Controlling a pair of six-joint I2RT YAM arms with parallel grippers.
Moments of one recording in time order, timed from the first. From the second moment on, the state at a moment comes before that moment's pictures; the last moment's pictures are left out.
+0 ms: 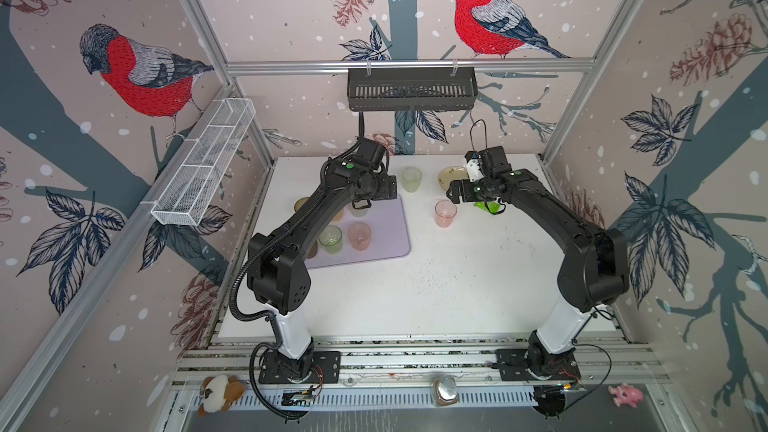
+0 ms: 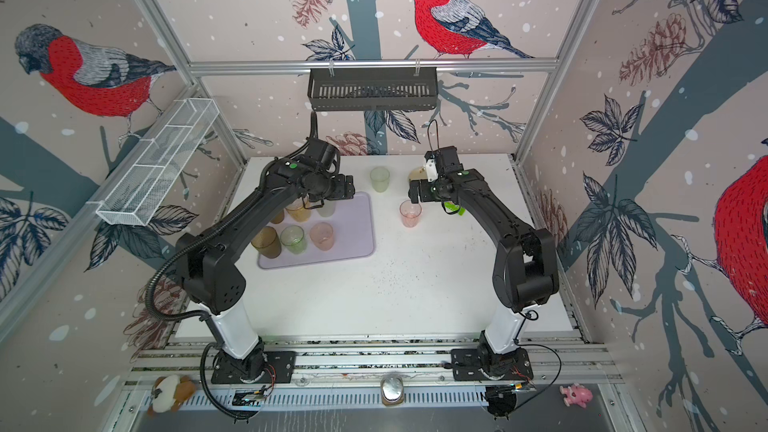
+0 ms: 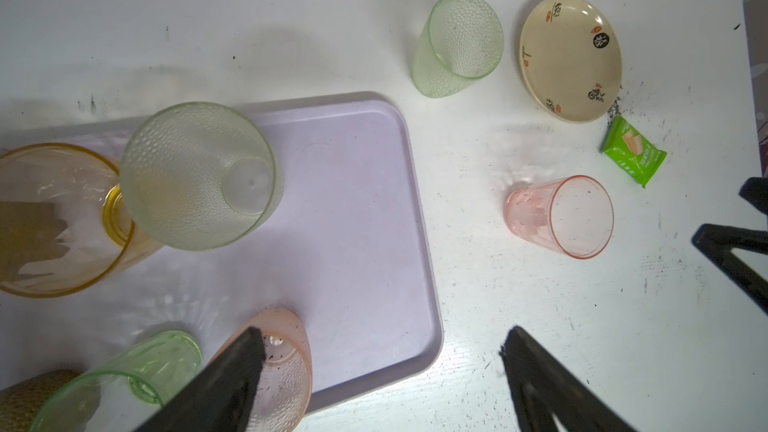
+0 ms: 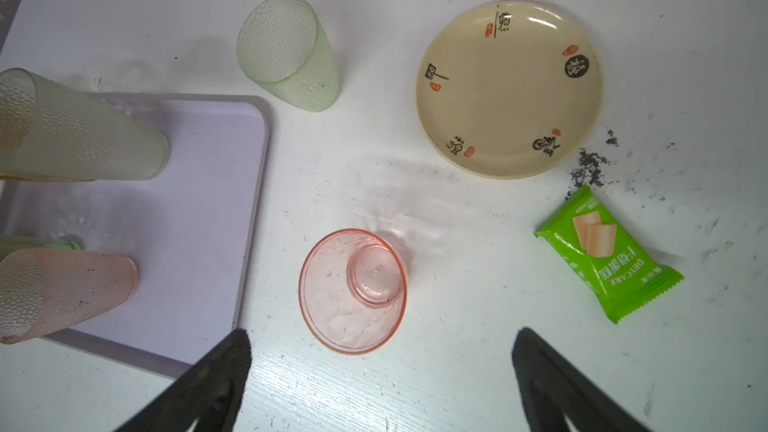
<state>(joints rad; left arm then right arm) -0.47 1.82 1.77 -0.93 0.00 -0.44 0.31 1.77 1.49 -0.65 -0.19 0.13</state>
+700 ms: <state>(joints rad) -0.53 1.90 1.90 -0.94 0.05 -0.47 0.28 1.95 1.59 -0.78 -0.15 0.10</state>
